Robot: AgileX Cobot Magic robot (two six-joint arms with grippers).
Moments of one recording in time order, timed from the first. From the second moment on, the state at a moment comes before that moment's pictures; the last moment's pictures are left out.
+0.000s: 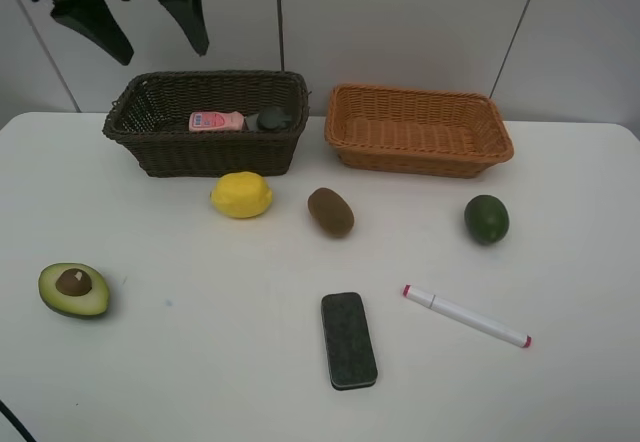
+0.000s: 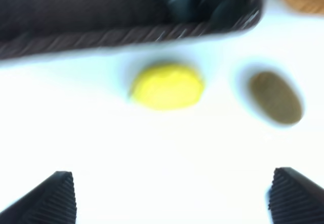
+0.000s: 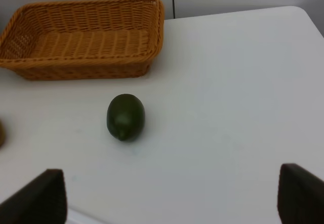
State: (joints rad) left arm -0.34 1.69 -1.60 -0.07 1.20 -0.27; right arm -0.05 0.00 -0.51 -0.02 1.06 0.04
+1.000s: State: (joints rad) left arm -0.14 1.24 -0.57 0.07 0.88 -0.64; right arm -0.05 0.00 -0.51 -0.02 1.06 0.04
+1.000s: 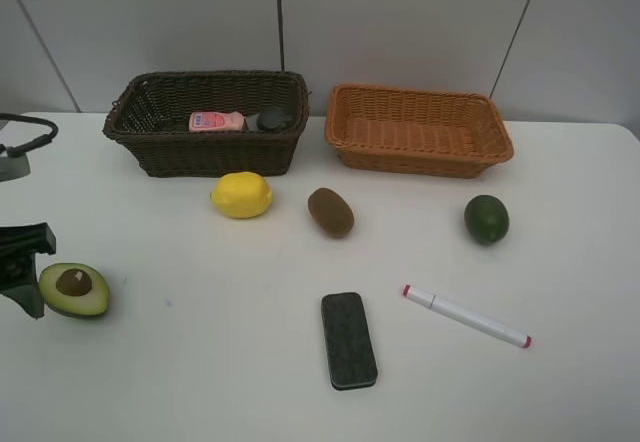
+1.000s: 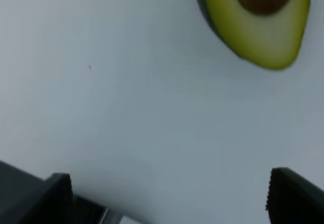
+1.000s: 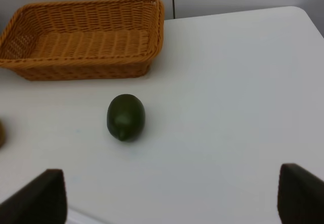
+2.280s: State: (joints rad) left arm -0.08 1.24 -0.56 0.08 0.59 -0.67; right arm -0.05 0.00 -0.51 -0.02 1.06 0.04
